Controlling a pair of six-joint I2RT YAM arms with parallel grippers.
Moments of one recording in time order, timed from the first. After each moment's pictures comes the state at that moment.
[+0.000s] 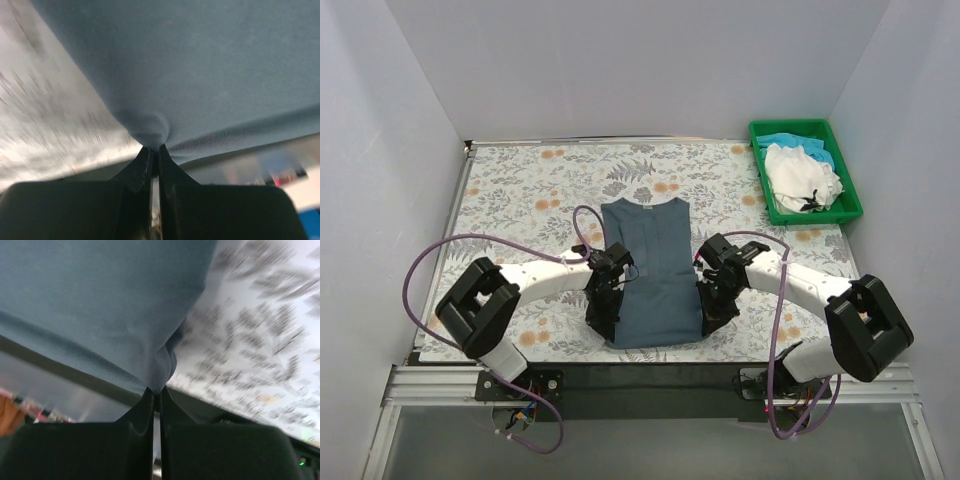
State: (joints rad) left arm -0.80 1.62 0.92 -0.85 0.25 -0.63; right arm 0.65 1.41 0.78 -0.85 -0.33 0.45
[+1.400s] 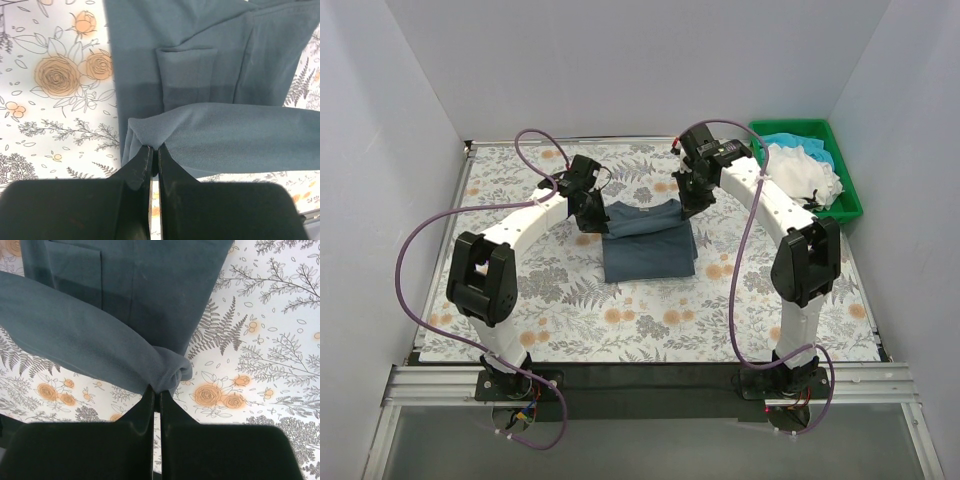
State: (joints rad) left arm -0.42 1.78 1.40 -0.69 0.04 -0.63; right arm 0.51 1.93 1.84 -1.06 -0.10 0.20
